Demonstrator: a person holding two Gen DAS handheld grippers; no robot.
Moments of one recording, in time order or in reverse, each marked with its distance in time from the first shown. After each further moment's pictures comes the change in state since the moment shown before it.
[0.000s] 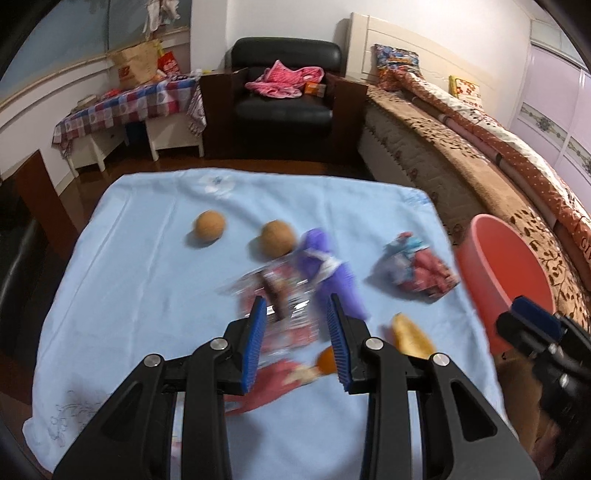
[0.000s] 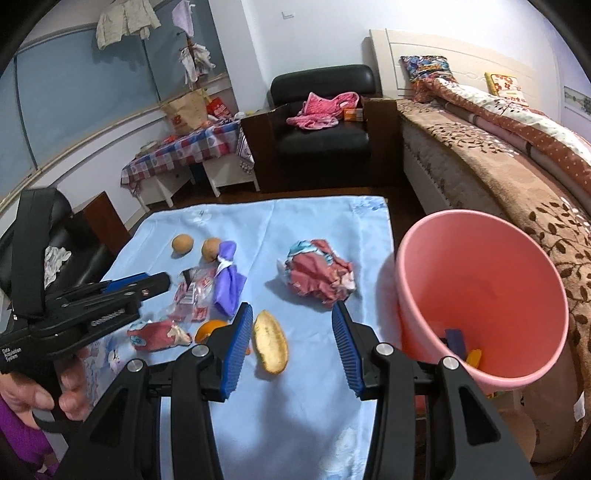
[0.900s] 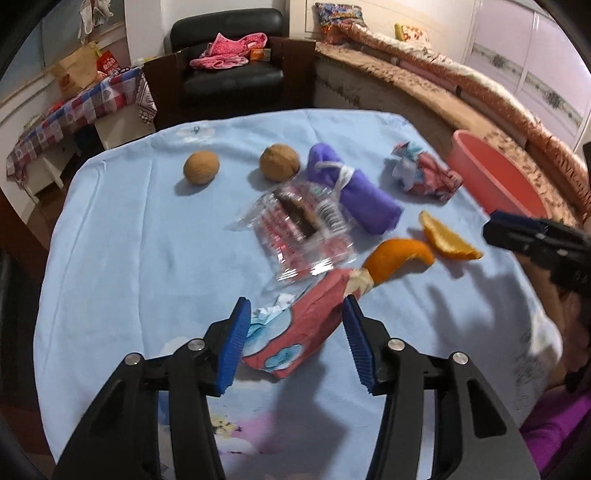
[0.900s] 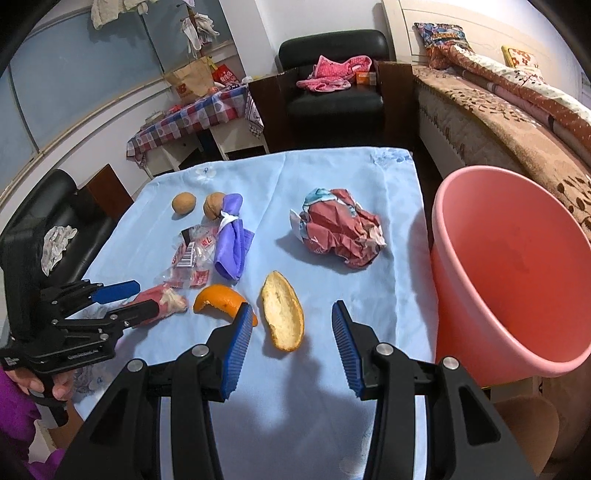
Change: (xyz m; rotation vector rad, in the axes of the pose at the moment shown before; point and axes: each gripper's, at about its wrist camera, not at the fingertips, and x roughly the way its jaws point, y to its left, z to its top) left arm 0.019 0.038 -0.042 0.221 0.133 -0.119; right arm 0.043 0.003 -0.015 0.006 0.145 0.047
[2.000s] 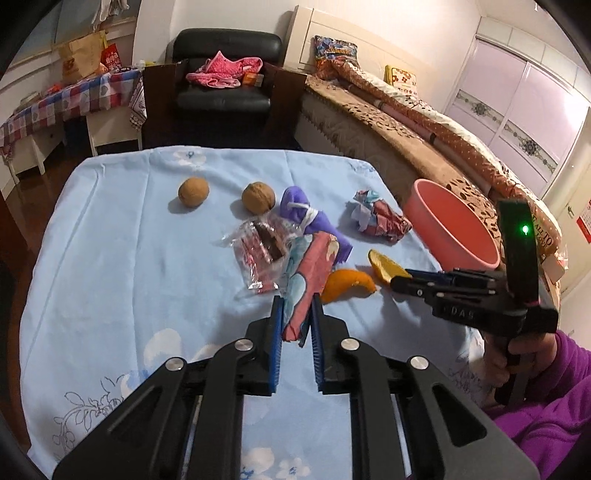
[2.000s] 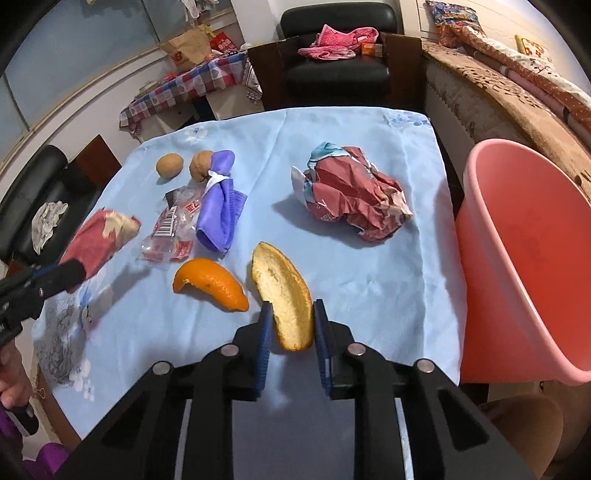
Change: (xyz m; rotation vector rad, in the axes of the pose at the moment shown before) left arm -0.047 0.004 0.001 -0.106 -0.124 -0.169; right arm 0.038 0.007 -0.002 -0.030 0.122 -0.025
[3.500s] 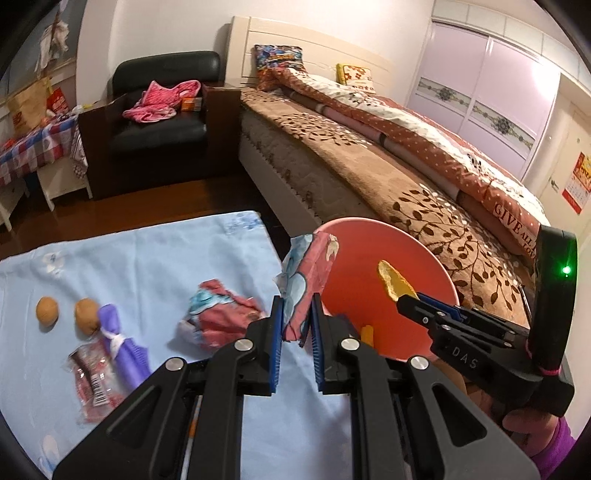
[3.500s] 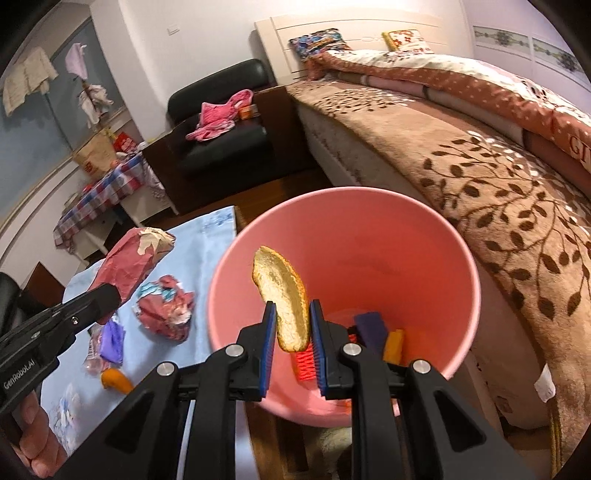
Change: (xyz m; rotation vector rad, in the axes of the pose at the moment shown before) left arm 0.093 -0.178 0.091 0.154 -0.037 -0.061; right arm -0.096 -0.150 0.004 0.371 -0.259 -0.211
